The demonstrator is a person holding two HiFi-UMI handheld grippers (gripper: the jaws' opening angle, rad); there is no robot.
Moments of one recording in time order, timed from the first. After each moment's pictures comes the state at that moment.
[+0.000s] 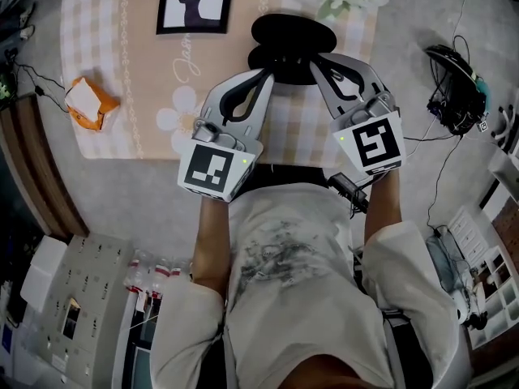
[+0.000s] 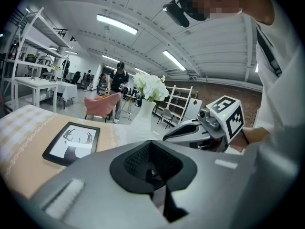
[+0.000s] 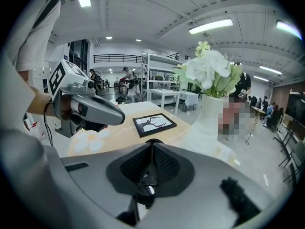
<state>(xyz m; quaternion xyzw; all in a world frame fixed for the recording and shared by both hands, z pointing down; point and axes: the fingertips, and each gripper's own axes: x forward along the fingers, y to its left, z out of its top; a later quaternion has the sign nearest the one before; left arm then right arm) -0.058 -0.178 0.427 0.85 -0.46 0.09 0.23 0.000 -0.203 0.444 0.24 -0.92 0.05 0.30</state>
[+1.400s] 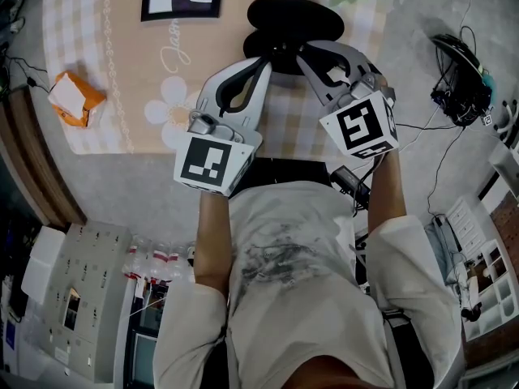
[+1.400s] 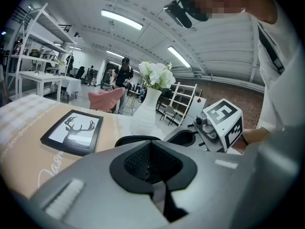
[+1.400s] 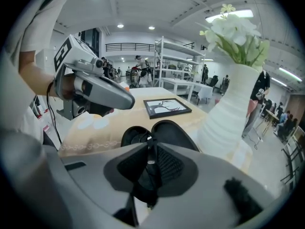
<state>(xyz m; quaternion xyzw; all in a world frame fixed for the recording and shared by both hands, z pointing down) -0.059 -0.176 0.466 0.83 -0.47 0.11 0.26 -0.011 -0.187 0.511 0.16 -0.91 0.02 0.38</state>
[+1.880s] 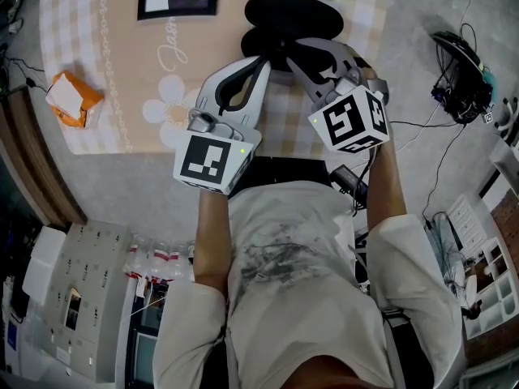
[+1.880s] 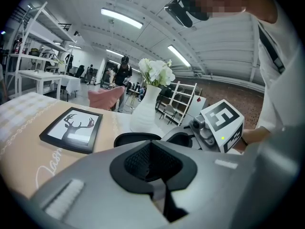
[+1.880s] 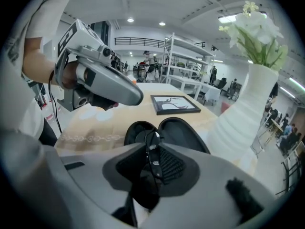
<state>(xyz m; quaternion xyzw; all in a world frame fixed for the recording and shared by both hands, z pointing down) -0.057 -0.172 0.475 0.83 -0.47 0.12 0.27 -0.023 -0.177 0.529 0.12 -0.91 -0.01 0.40</state>
